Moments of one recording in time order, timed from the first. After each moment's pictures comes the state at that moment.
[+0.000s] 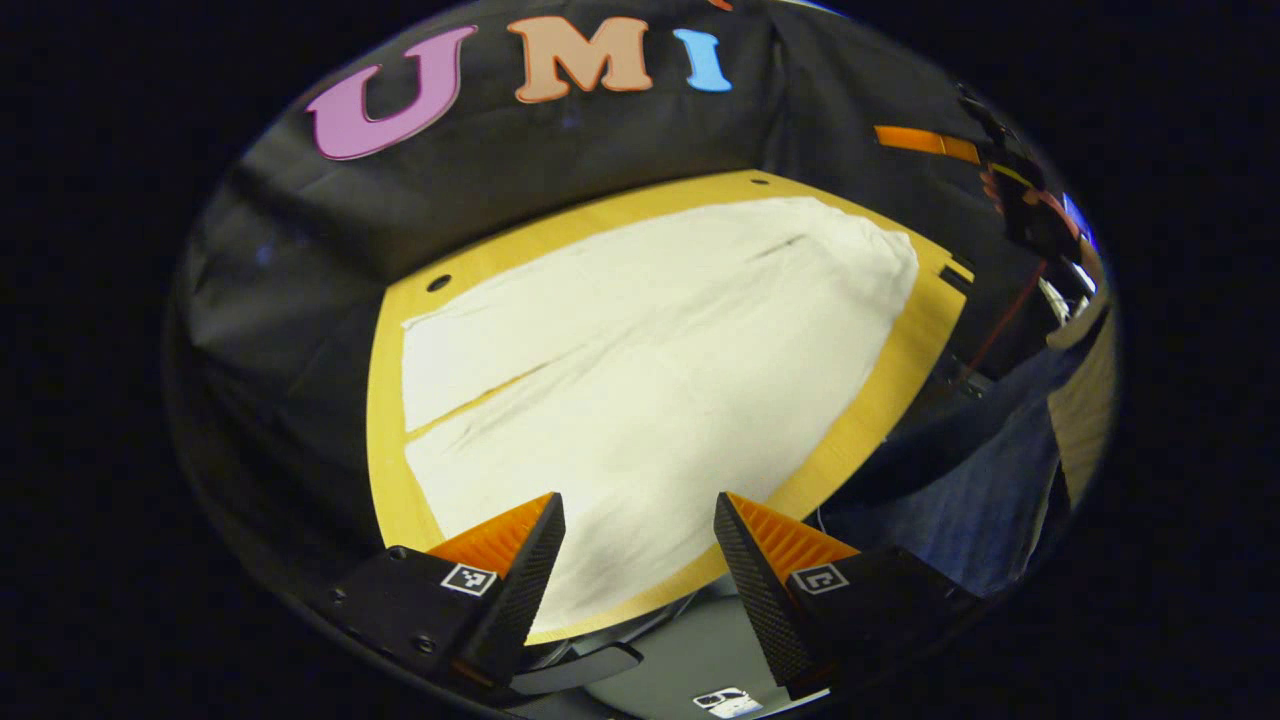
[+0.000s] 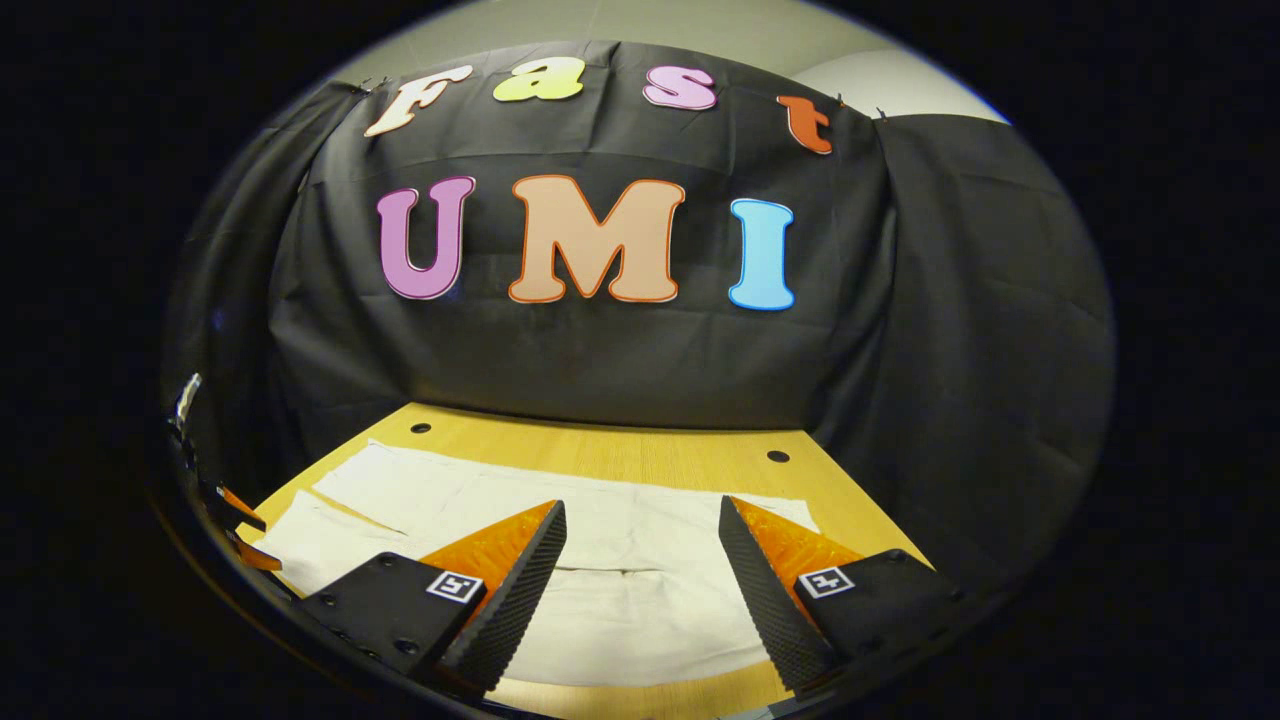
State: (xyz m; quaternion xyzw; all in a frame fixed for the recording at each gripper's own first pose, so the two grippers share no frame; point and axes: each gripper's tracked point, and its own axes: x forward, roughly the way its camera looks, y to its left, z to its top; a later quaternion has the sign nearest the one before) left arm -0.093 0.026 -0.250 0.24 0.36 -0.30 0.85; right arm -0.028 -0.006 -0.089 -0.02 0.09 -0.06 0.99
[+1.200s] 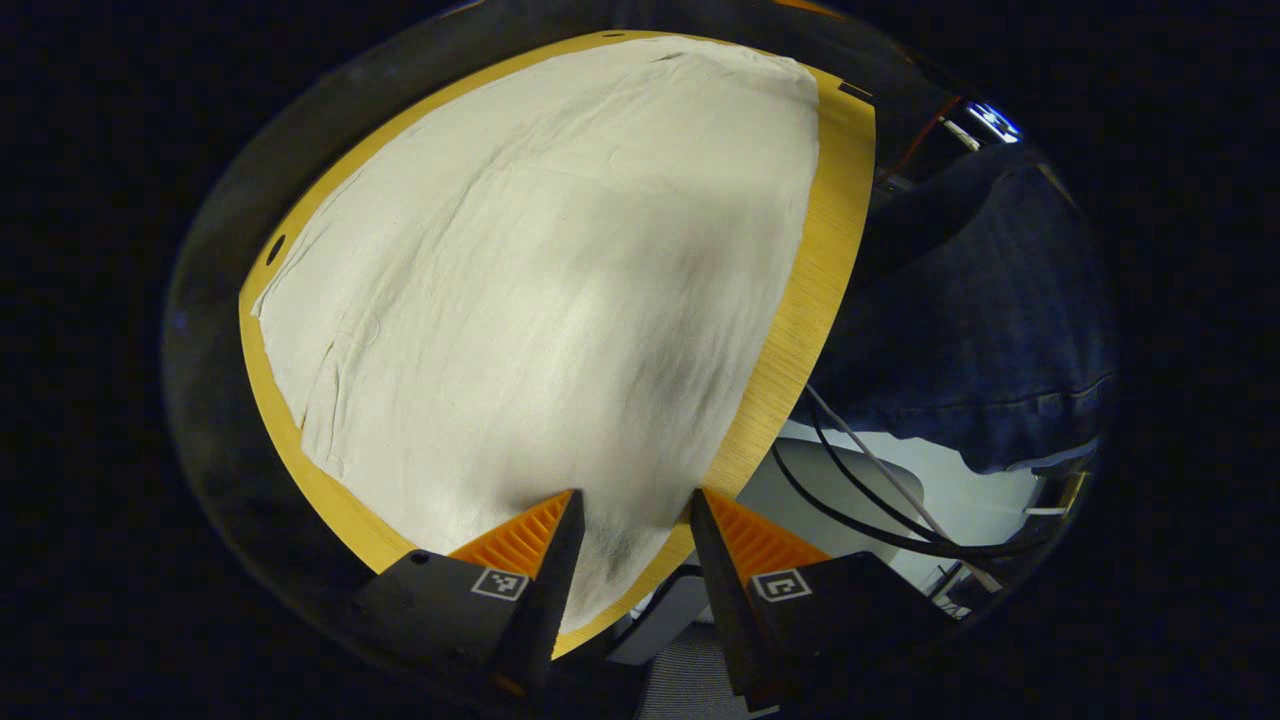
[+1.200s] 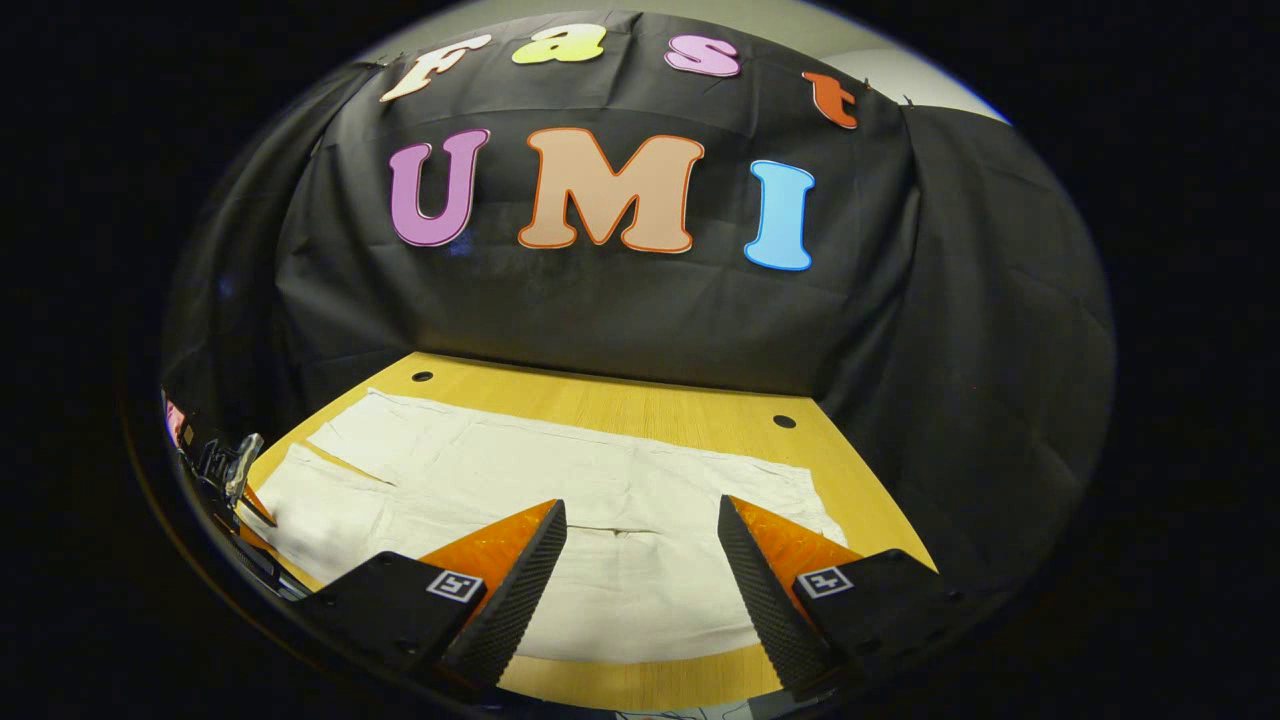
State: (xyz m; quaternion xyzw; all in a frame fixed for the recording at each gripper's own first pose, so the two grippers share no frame) left arm -0.119 0.084 -0.296 0.39 0.51 -0.40 0.65; right arm -0.028 -0.010 -0.130 -0.04 0.15 -0.04 0.99
